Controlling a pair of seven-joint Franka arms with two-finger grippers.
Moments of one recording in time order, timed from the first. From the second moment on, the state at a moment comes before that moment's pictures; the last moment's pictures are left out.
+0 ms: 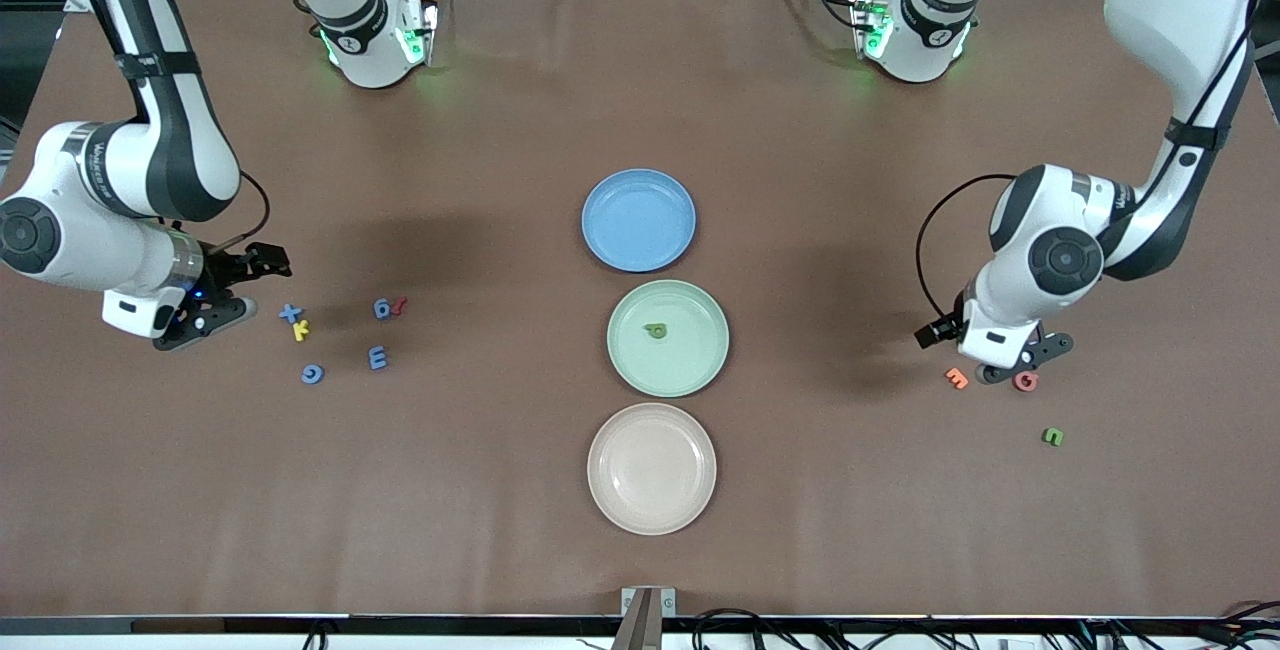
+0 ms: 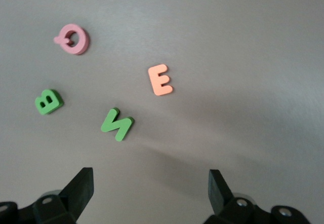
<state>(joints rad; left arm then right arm) 0.34 0.45 -0.50 -1.99 0.42 2.28 -0.78 -0.09 0.24 0.01 -2.00 0.00 2.04 -0.55</state>
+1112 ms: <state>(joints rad) 0.44 0.52 -0.48 -2.10 0.61 2.46 -0.28 -0.14 0.26 0.00 -2.26 -0.12 2.50 -0.92</state>
